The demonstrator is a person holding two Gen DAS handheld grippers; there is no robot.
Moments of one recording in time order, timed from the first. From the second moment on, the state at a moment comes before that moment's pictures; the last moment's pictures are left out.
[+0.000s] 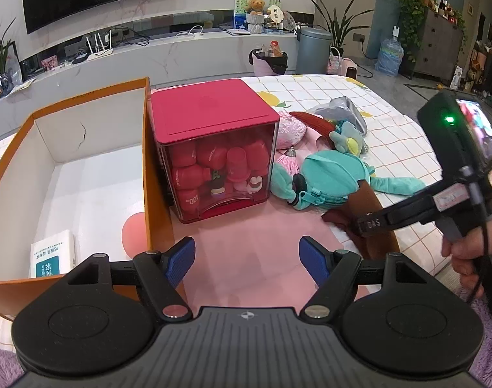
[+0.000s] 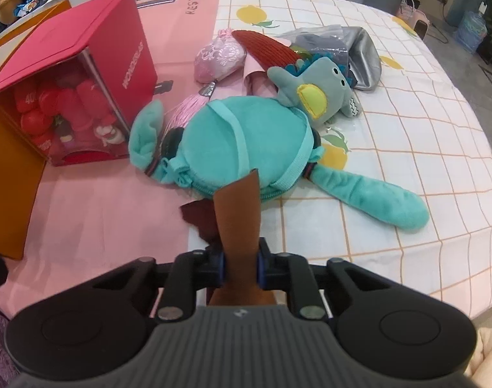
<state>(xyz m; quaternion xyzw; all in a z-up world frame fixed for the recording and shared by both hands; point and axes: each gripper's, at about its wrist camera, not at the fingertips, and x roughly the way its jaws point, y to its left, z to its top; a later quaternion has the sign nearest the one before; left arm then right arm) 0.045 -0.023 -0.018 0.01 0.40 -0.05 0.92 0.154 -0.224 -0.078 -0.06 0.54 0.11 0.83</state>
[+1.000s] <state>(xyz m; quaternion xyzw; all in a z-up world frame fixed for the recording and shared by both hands) 0.086 -0.102 -0.041 0.01 0.34 -0.14 0.93 0.105 -0.302 -0.013 -0.05 0.42 0.05 0.91</state>
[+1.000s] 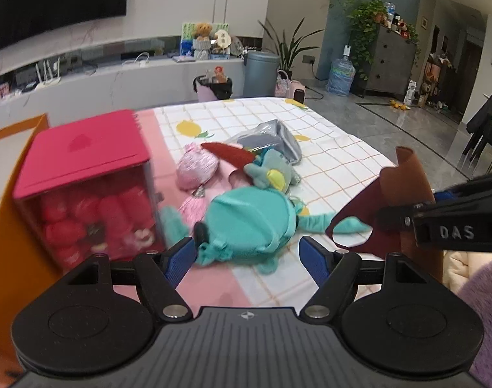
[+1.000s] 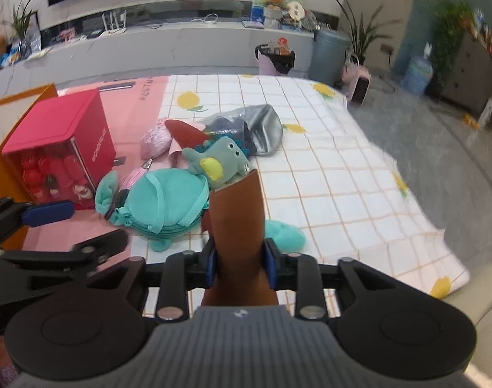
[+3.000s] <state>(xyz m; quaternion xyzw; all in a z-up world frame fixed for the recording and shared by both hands) 0.111 -0.078 -0.037 -0.12 0.27 -0.18 0.94 0.143 -0.320 -0.055 0.04 0.51 0.07 0.85</state>
